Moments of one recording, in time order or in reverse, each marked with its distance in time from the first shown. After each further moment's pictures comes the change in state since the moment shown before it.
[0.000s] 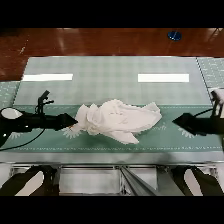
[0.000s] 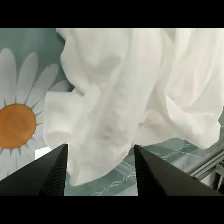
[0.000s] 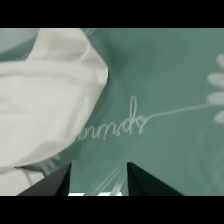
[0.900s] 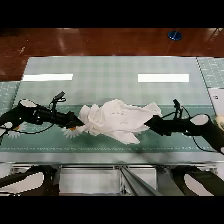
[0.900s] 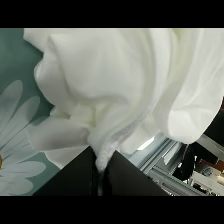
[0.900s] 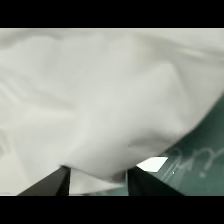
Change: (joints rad) left arm -0.053 -0.325 0.123 -0.081 -0.105 0.103; right arm 0.407 -0.369 -0.103 0.355 -0.399 -0.024
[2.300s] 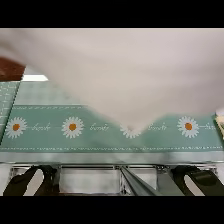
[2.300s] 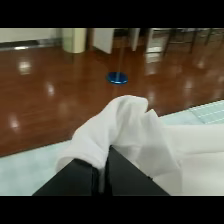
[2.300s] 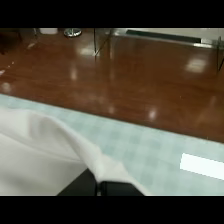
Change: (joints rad) left arm 0.232 0.584 1.229 0.214 -0.145 -0.373; right arm 0.082 0.427 1.431 -0.703 0.673 0.113
